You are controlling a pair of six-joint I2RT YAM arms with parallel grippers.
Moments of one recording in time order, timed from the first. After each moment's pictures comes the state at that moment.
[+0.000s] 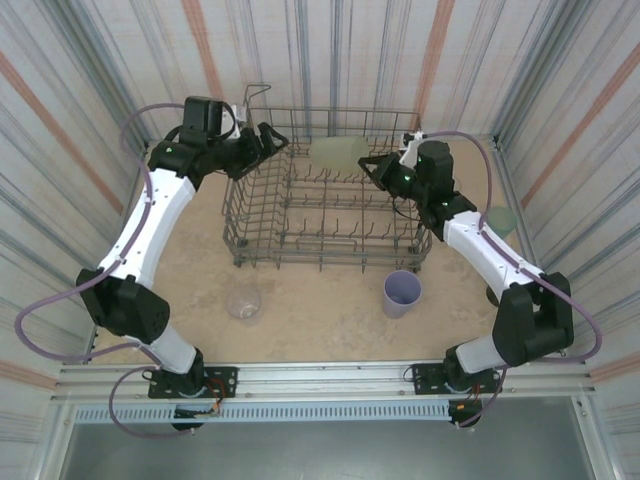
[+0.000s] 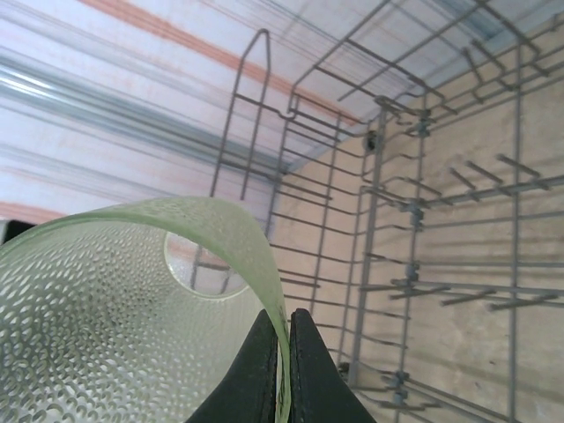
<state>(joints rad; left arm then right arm) -0.28 1.62 1.75 -0.76 0.44 -0.69 0.33 1.45 1.10 0.14 -0.47 1.02</state>
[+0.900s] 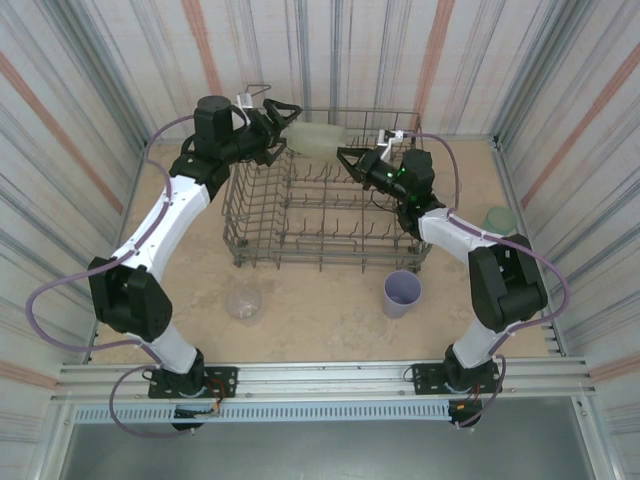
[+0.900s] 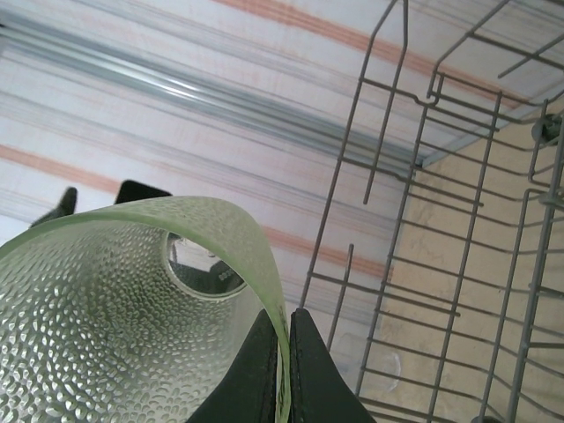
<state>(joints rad) -0.32 1.64 1.58 -0.18 0.52 -1.18 0.38 1.68 1.06 0.72 -0.57 1.30</state>
